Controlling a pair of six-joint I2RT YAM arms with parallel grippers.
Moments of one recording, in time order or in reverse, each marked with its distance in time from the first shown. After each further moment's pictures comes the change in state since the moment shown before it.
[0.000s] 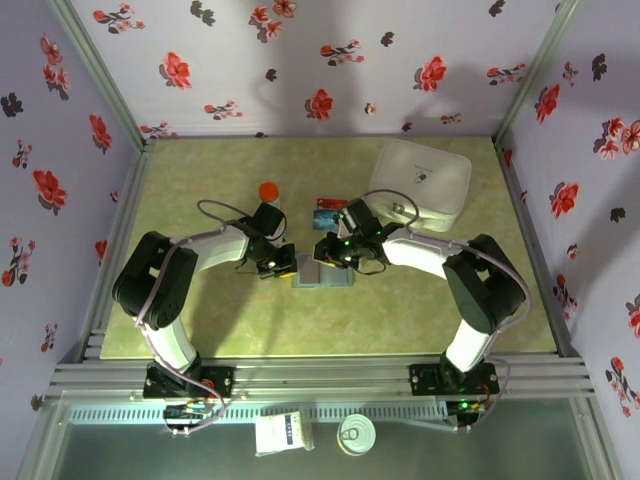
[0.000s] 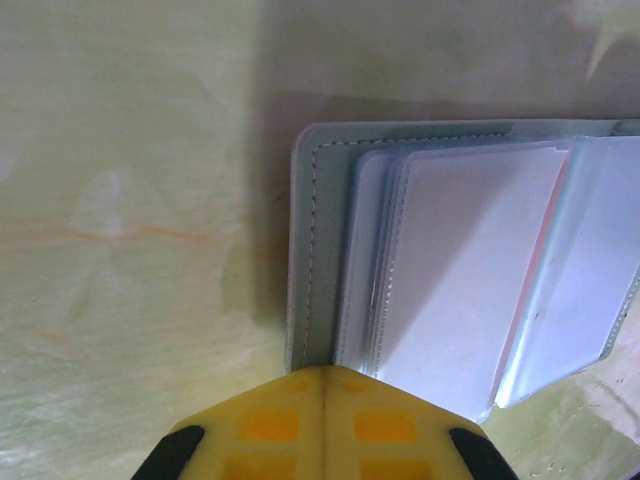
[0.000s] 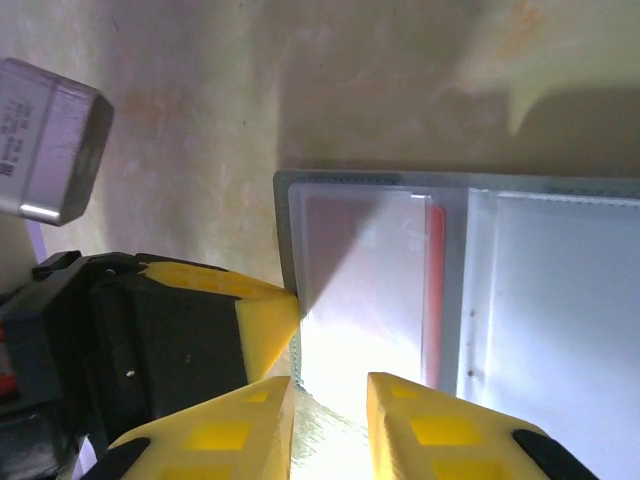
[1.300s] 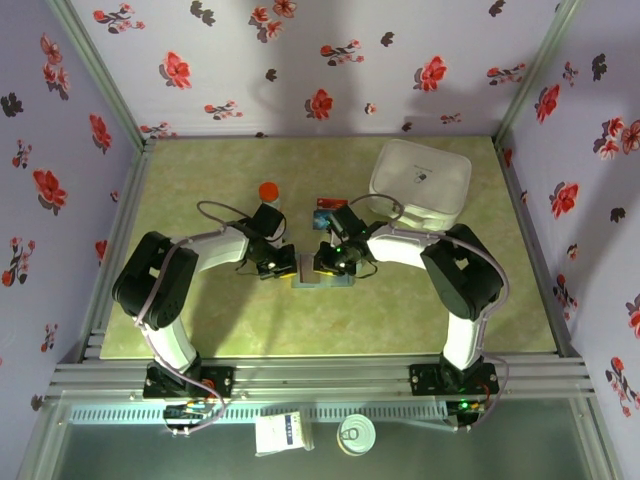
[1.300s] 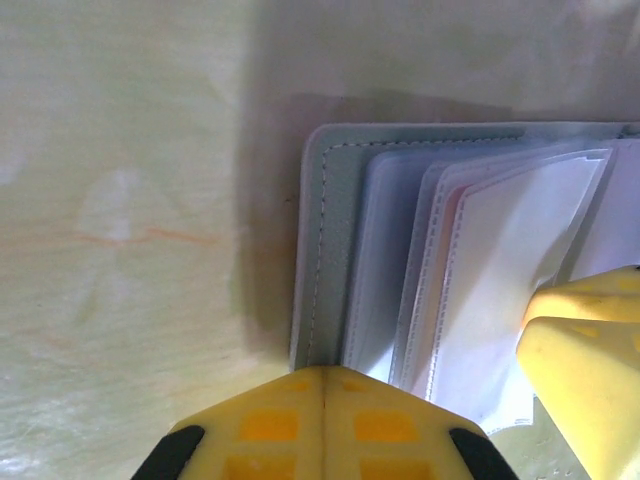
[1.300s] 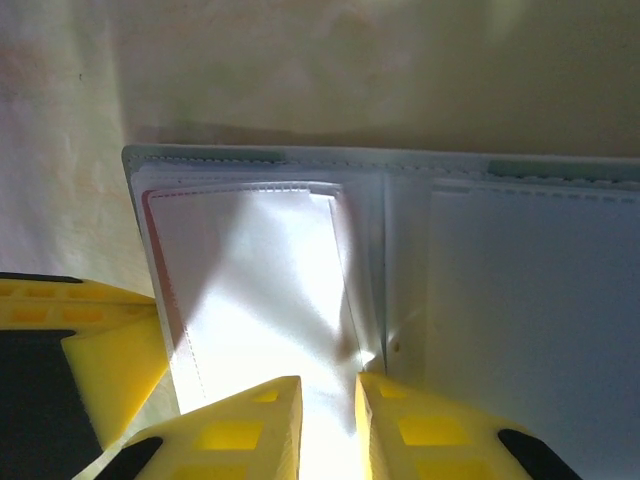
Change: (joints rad) left arm 0.003 -0.002 -0.013 0.017 -0.004 0.000; right arm 0.024 0.126 0.075 -0.126 0.069 -0.071
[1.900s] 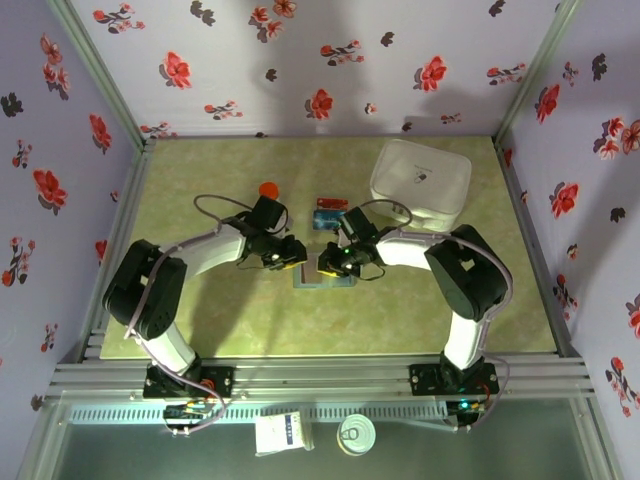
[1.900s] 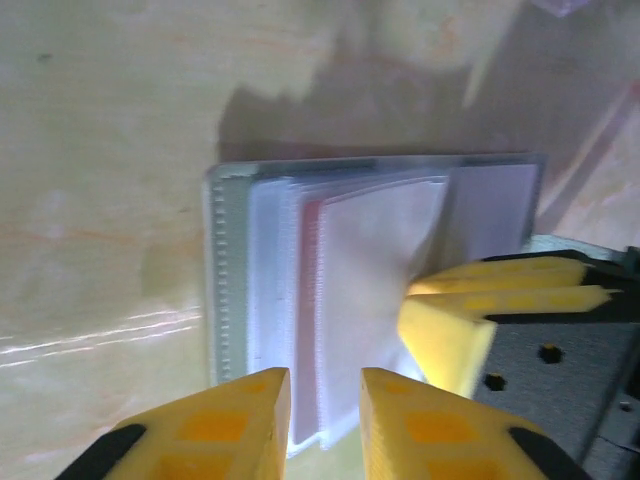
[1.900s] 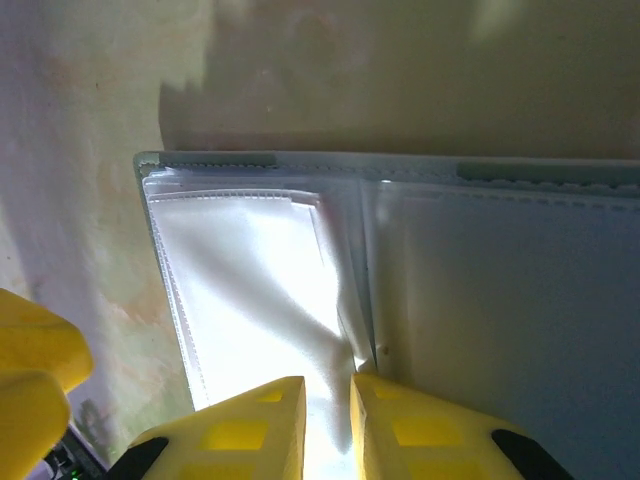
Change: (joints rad) left arm -0.032 -0.065 0.045 0.029 0.025 -0.075; right arm -0.056 -0.024 -0.103 0.143 -0.101 0.023
